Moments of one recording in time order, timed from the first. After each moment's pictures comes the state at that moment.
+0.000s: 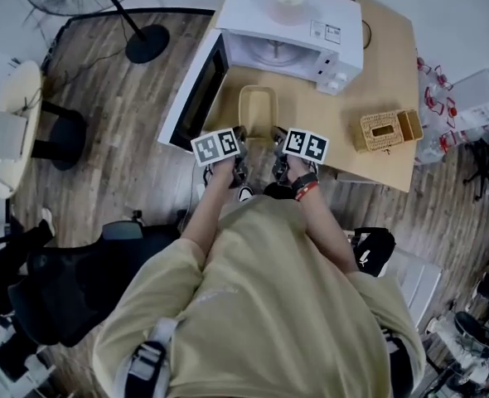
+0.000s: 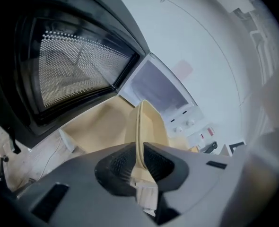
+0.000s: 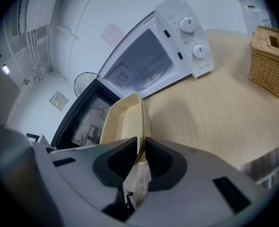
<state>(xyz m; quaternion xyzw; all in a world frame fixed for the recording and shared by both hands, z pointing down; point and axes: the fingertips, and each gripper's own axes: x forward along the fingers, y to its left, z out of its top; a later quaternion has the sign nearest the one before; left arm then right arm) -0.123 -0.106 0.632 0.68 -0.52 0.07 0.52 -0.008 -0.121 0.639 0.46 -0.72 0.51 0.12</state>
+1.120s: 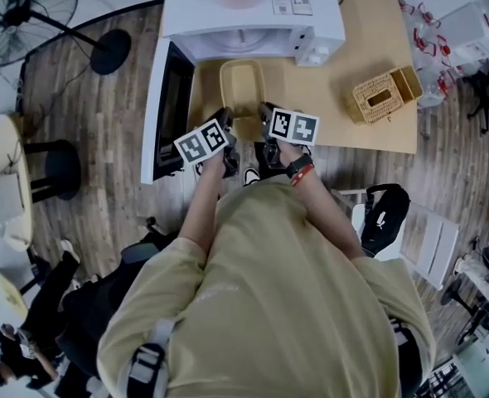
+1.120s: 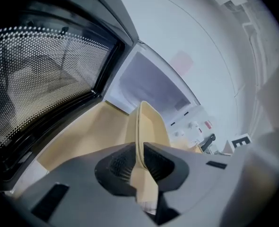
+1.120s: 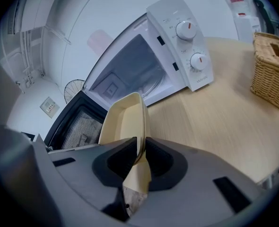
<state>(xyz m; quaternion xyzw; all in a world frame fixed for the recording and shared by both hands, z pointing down) -0.100 -0.186 0.640 0.72 -0.49 0.09 0.49 0.014 -0.187 0.647 0.51 -0.69 0.49 0.10</state>
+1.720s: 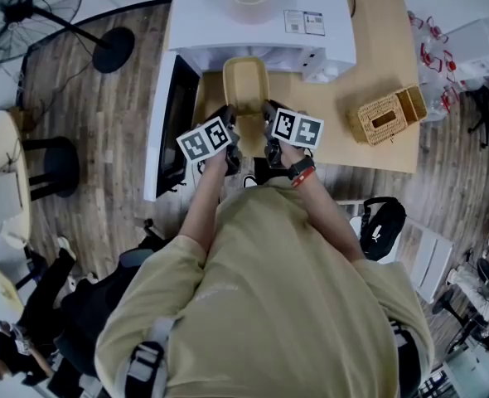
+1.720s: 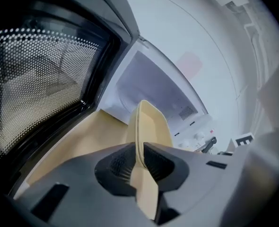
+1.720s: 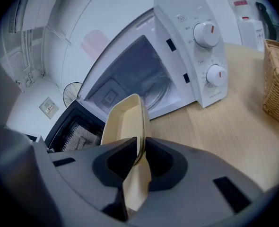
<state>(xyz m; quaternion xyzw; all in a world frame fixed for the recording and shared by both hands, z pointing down) -0.099 -0.241 0.637 0.72 -0.50 0.08 0.49 0.016 -0.244 0.635 0.52 -0.70 0.48 0.09</state>
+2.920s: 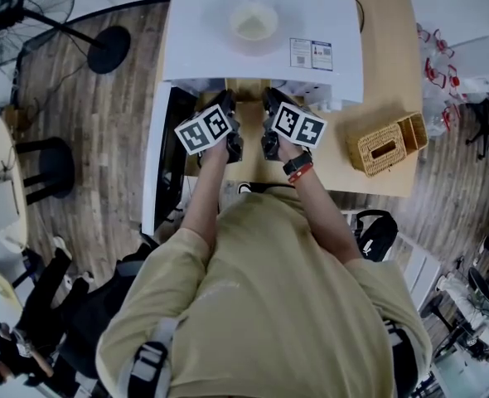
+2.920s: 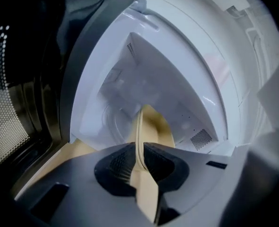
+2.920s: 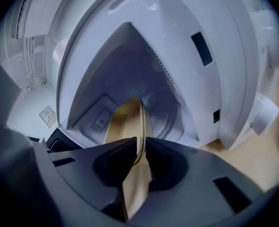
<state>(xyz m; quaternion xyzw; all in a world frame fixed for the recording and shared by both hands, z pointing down) -0.081 -0.364 0.633 0.72 -0.51 0.04 0.47 0.035 -0.362 0.628 0.54 -0.71 0.45 0.04</state>
